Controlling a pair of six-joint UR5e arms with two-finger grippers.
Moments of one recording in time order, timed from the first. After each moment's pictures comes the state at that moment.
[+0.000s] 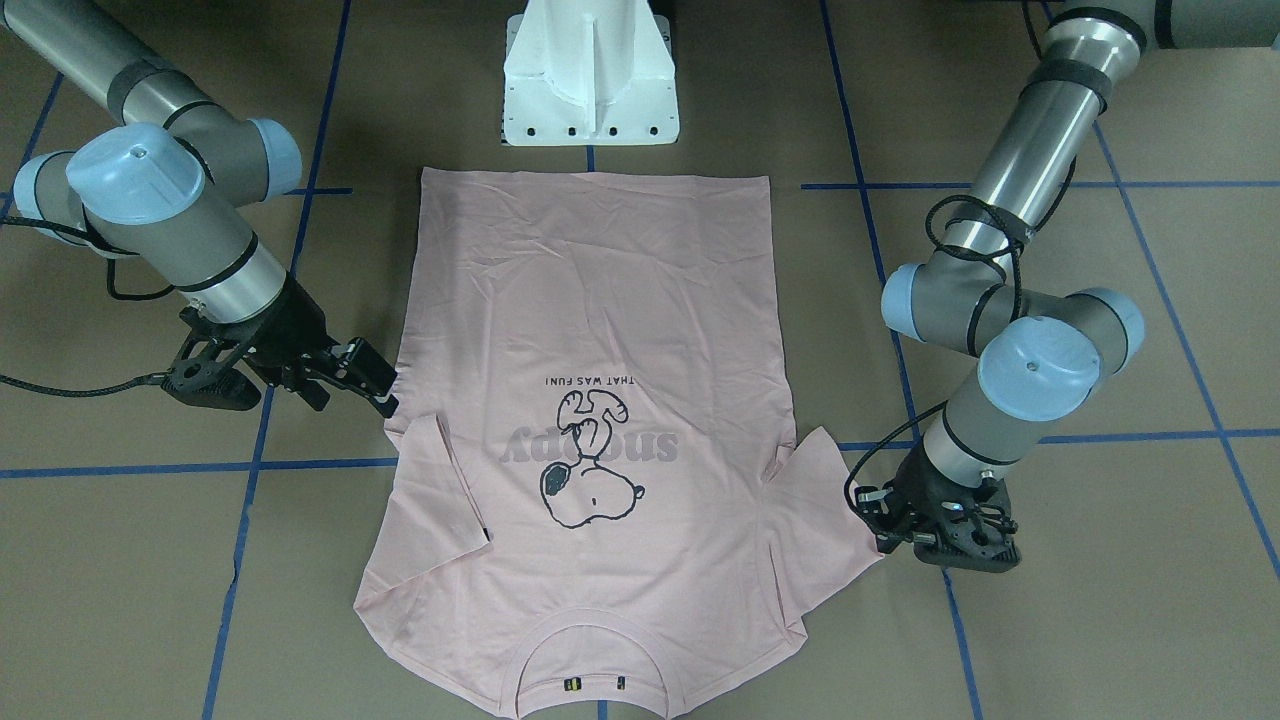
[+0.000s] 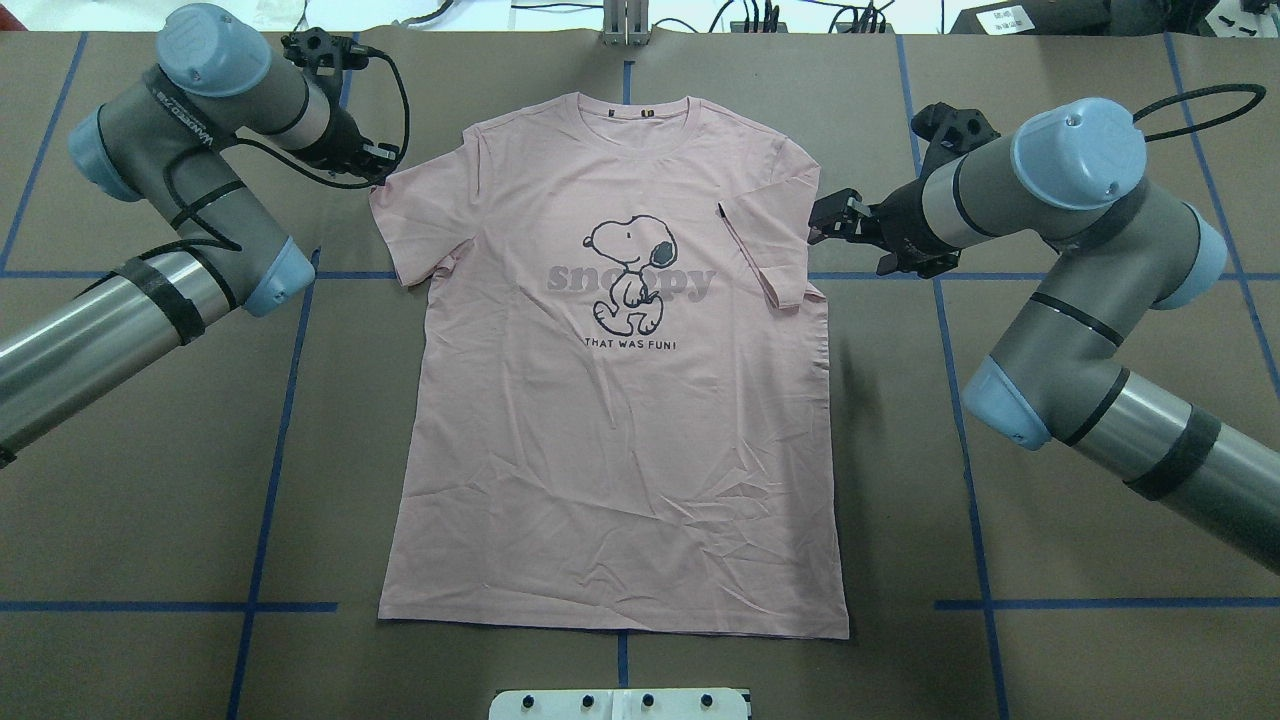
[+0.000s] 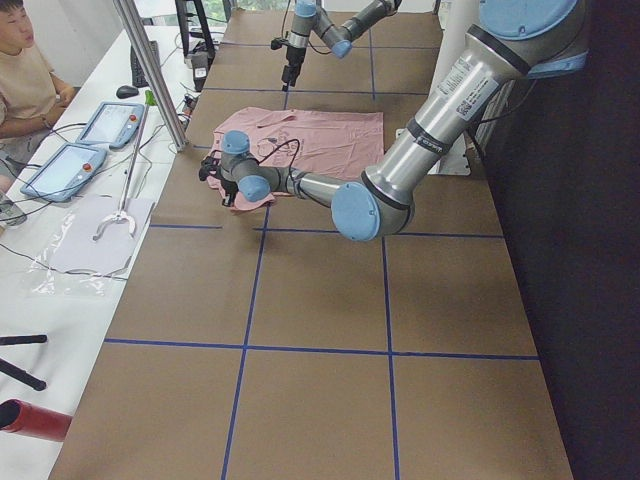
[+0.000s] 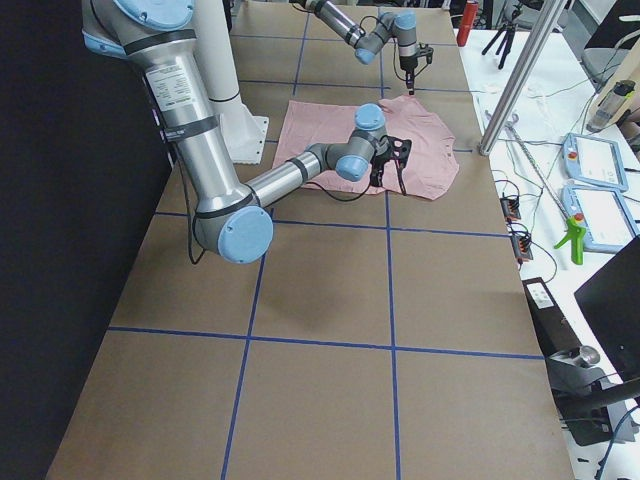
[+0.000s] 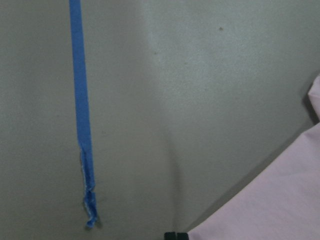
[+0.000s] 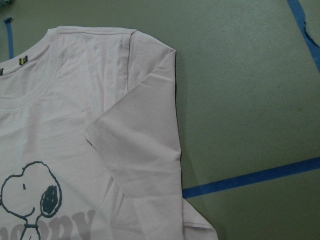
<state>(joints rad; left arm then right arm) -0.92 -2.28 -1.05 -2.26 -2.03 -0.84 0.81 -1.17 1.61 -0.98 2.00 1.43</state>
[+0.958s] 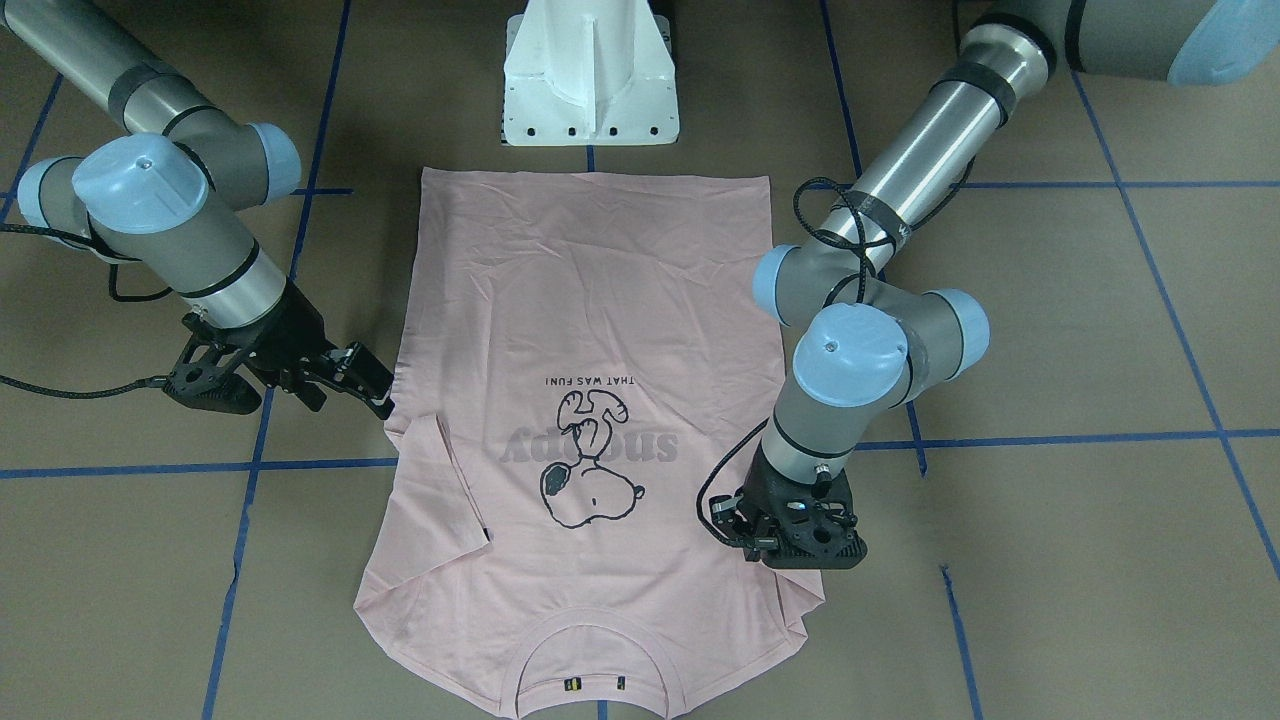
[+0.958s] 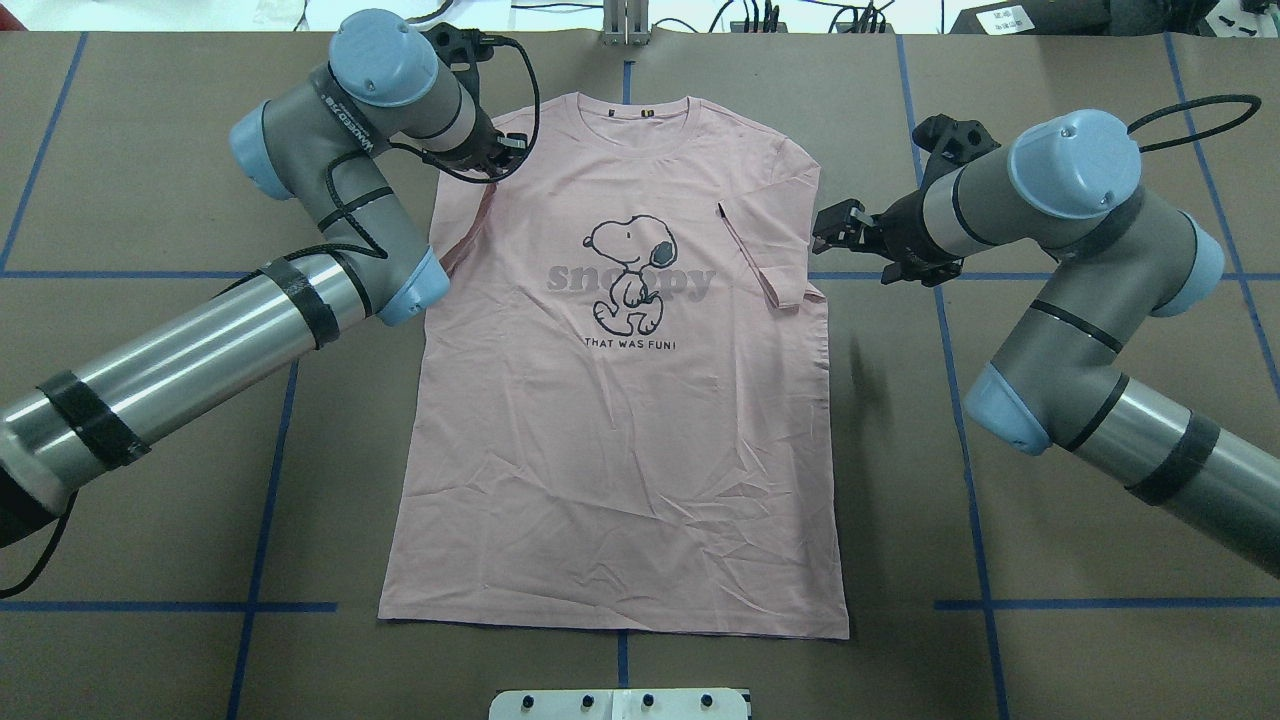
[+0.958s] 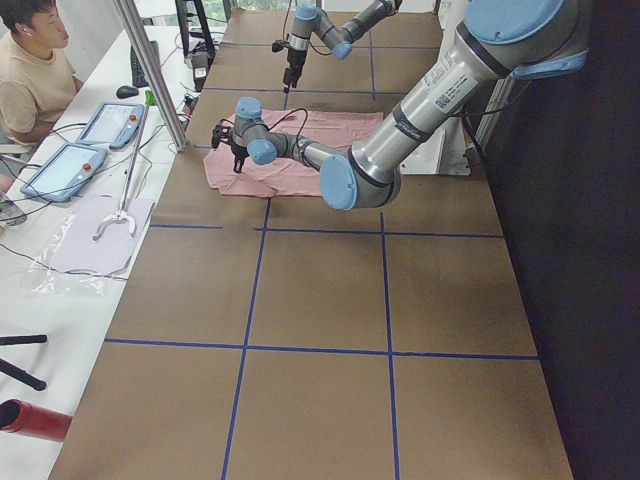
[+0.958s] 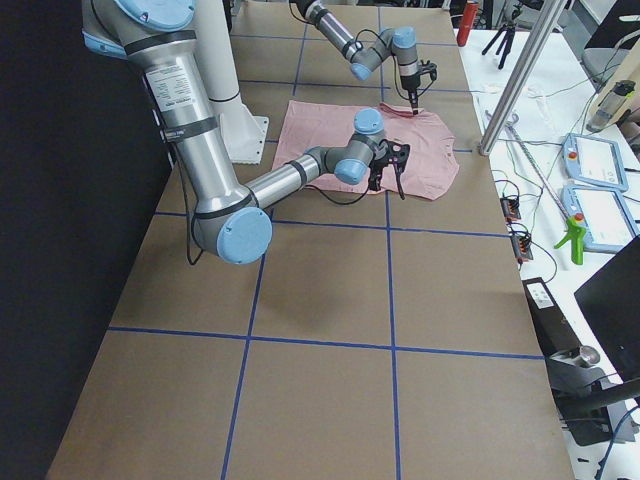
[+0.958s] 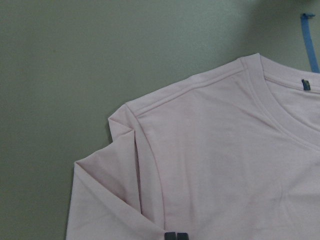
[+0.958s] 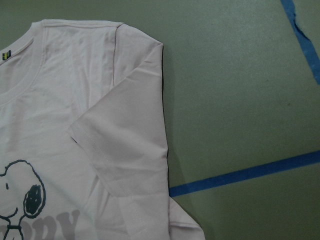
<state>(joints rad) -0.81 -2.49 -0.93 -2.22 -1.88 -1.06 0.80 -1.18 1.59 -0.98 2.00 1.43</state>
